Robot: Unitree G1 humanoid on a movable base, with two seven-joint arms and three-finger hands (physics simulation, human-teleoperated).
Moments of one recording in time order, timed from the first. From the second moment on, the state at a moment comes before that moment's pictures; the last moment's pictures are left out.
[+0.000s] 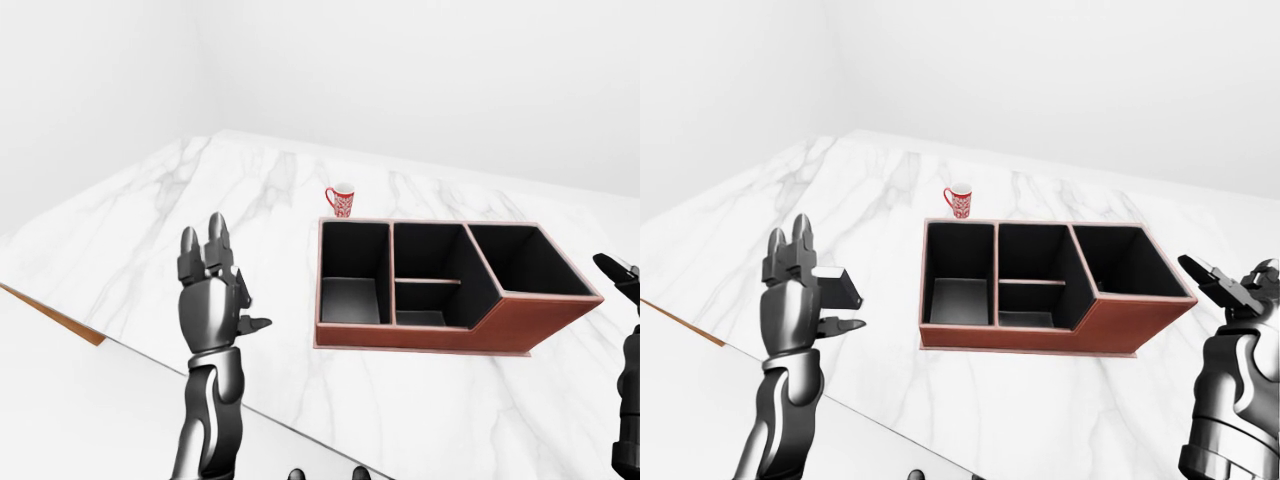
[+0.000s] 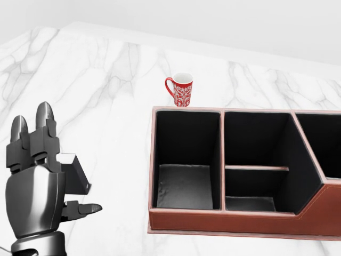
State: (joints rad) left arm 0.07 0.02 -0.05 -0.32 1.02 0.09 0.28; right arm -0.19 -0.56 -0.65 0.33 0.66 -0.04 -0.20
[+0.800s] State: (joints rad) left arm 0.02 0.01 -0.09 -0.22 1.43 0.09 0.30; right arm -0.18 -0.55 -0.67 0.27 0.66 -0.01 -0.21
